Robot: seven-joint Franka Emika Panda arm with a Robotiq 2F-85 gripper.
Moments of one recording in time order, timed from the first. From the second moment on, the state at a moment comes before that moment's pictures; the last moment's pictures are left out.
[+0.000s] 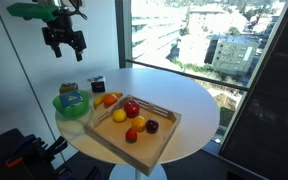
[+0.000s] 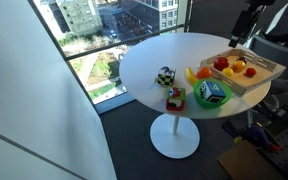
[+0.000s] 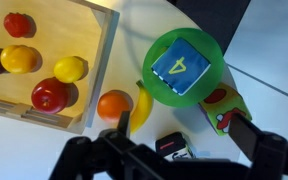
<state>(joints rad) 0.14 -0.42 0.04 -2.56 0.09 2.18 -0.17</state>
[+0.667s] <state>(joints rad) 0.16 -0.37 0.07 -2.57 0.09 2.21 -0.19</state>
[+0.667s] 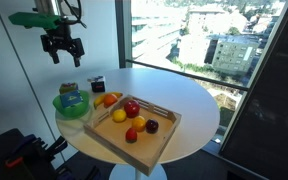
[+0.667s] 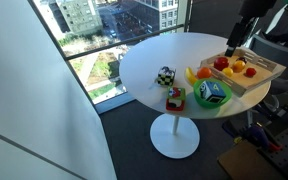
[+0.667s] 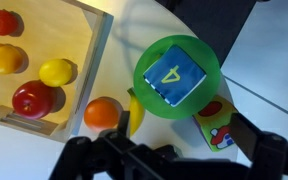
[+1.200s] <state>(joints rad) 0.17 -0.25 0.12 -2.59 0.03 2.27 -0.19</state>
